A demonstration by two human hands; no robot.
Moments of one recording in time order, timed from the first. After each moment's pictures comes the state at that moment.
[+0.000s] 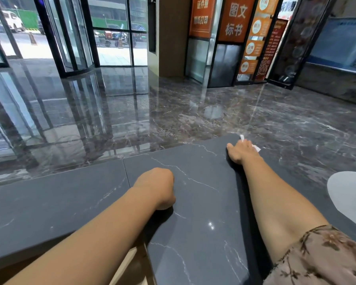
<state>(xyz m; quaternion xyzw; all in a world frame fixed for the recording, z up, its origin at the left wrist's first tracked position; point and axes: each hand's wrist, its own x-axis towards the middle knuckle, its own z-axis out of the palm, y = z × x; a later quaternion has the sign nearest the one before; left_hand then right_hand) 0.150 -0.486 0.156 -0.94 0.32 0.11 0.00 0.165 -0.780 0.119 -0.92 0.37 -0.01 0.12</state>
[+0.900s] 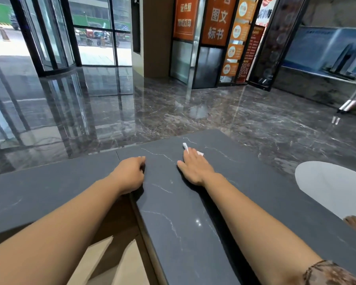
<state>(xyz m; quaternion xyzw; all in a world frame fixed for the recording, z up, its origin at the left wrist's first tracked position) 0.139 -0.433 0.156 -0.93 0.28 0.12 -0.20 0.089 -0.639 0.123 -0.98 0.14 0.02 0.11</state>
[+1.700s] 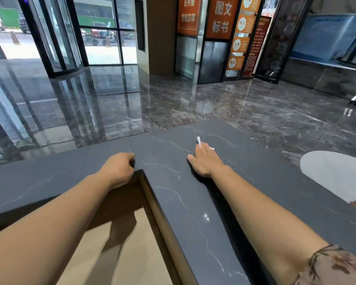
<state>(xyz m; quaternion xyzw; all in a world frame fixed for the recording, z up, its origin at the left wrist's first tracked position) 0.114 -0.376 0.149 -0.95 0.21 0.09 -0.22 0.050 -0.627 0.119 -0.97 0.20 0.02 0.12</state>
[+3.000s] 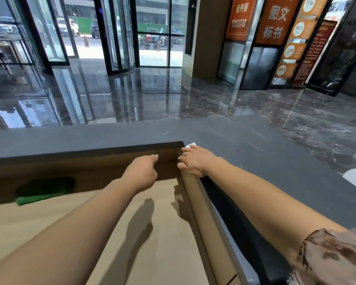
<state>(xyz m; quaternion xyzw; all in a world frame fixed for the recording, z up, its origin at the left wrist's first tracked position) -0.027 -0.292 0.133 -0.96 0.14 0.02 -0.24 0.001 -0.489 0.127 -0.97 -0.17 0.09 -0.17</state>
